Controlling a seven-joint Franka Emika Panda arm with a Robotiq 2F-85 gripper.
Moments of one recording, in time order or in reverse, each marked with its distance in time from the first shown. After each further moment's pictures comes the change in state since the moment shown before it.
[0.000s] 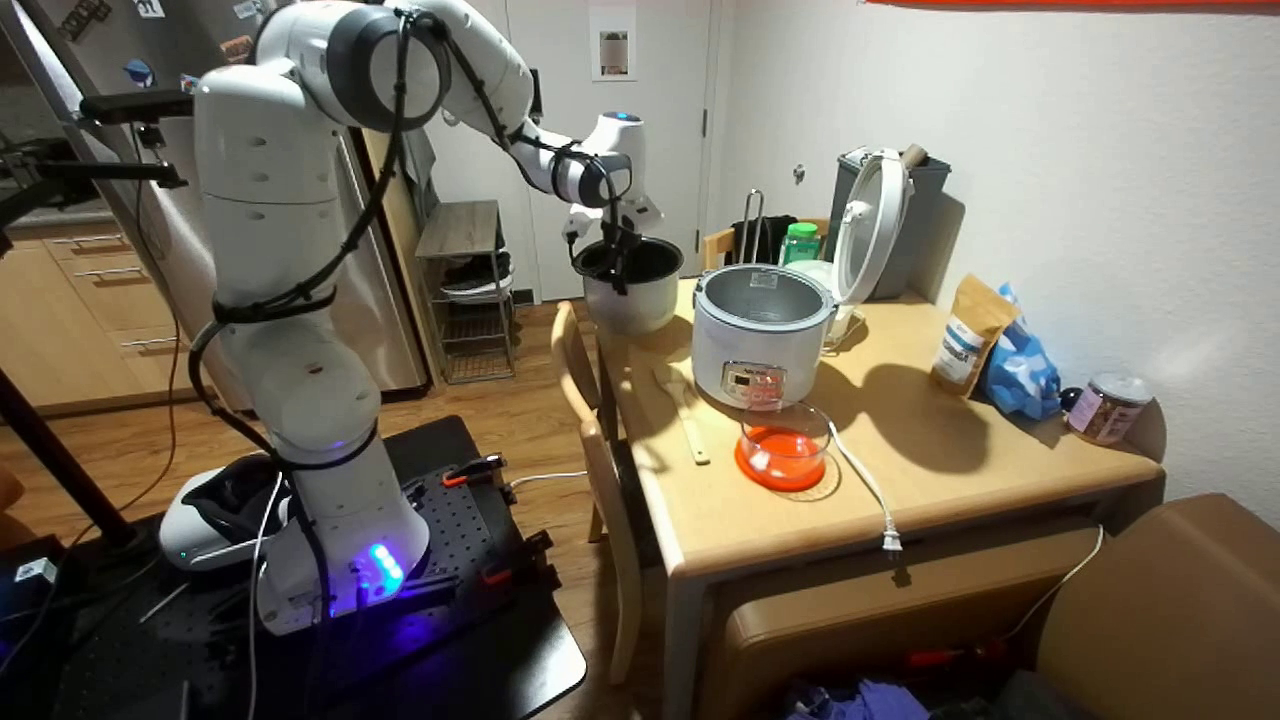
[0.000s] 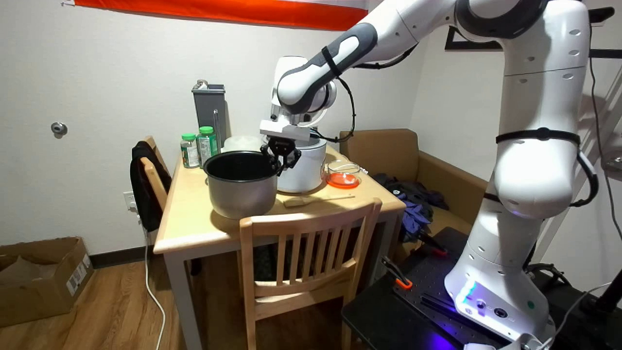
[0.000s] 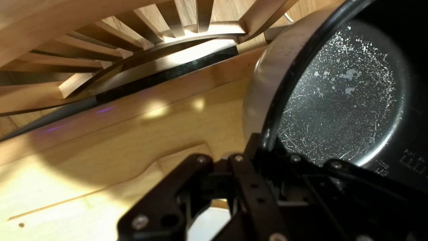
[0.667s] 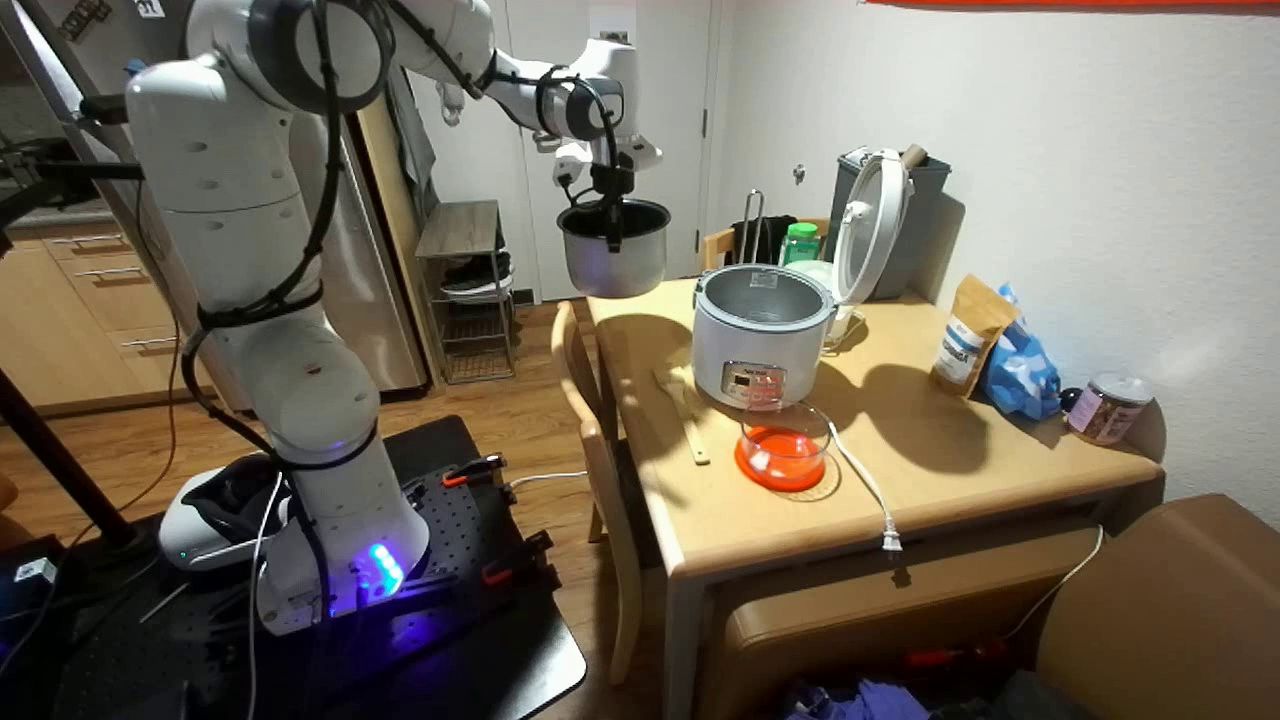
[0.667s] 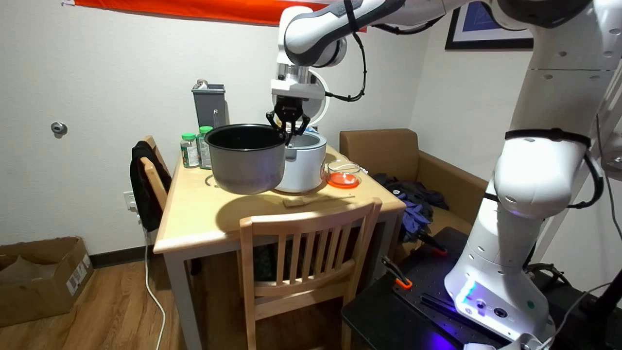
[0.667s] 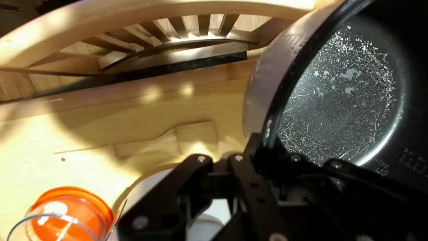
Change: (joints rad) arm -0.014 -0.170 0.010 0.077 -0.021 -0.279 -0.138
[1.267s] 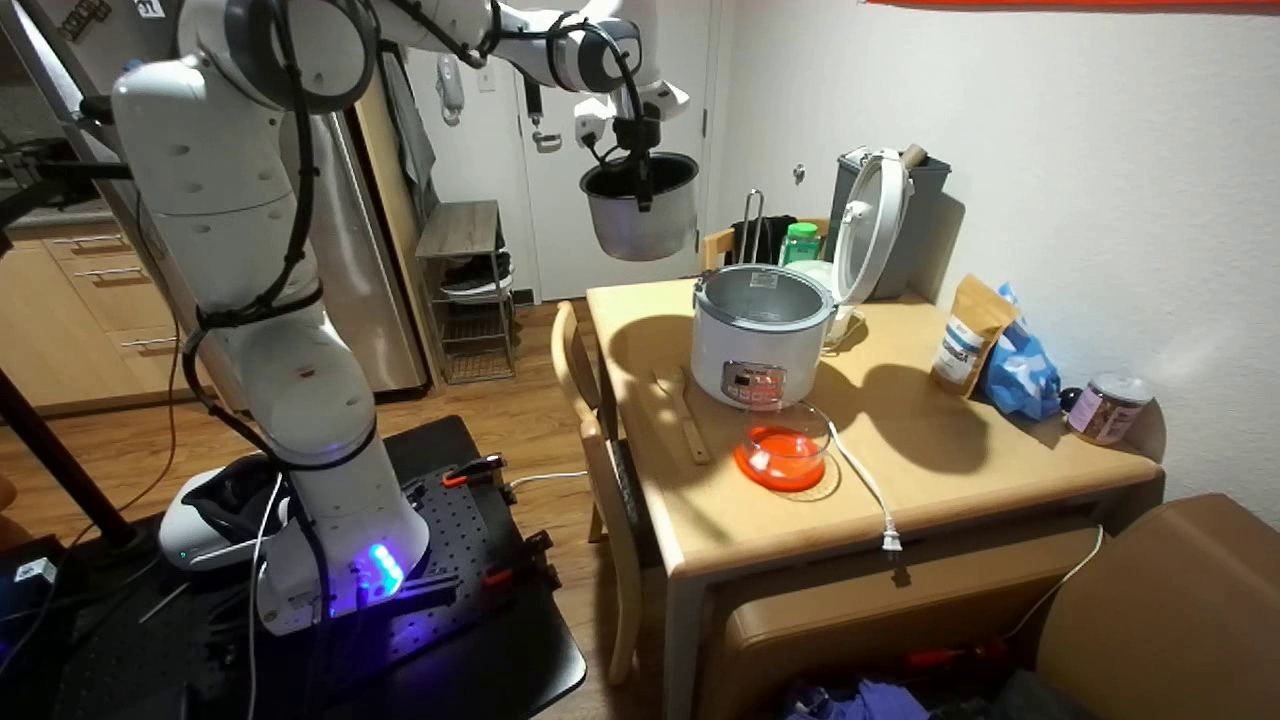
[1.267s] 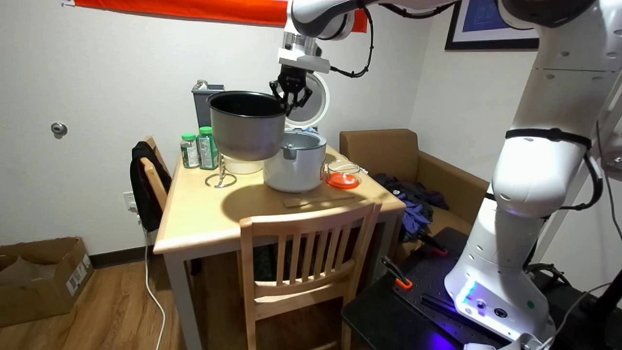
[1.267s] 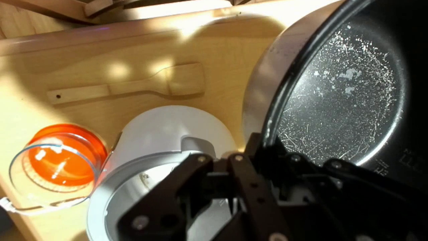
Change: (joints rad) arm -0.065 -0.030 -0.005 0.130 -0.019 -0.036 -0.088
